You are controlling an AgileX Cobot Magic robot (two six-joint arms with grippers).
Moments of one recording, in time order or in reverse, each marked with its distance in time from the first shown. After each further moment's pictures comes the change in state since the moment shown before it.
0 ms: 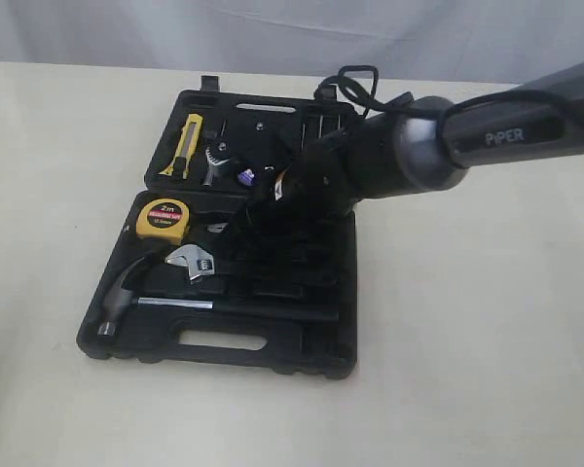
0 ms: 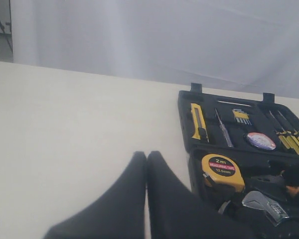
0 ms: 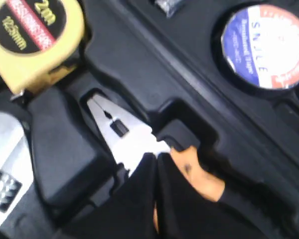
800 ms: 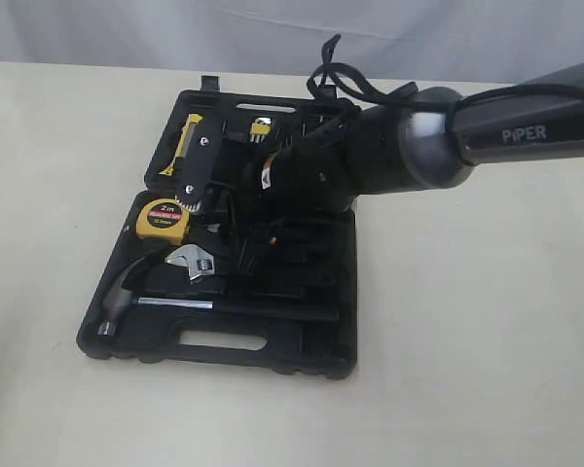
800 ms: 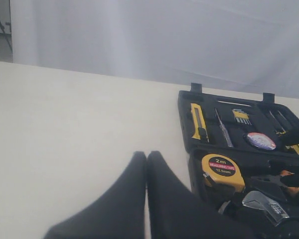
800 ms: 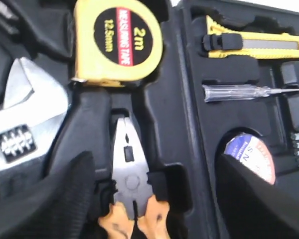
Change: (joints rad) left arm 0.000 0.000 0.000 0.000 0.000 0.000; right arm 0.033 -0.056 0.005 -0.045 -0.066 -0.631
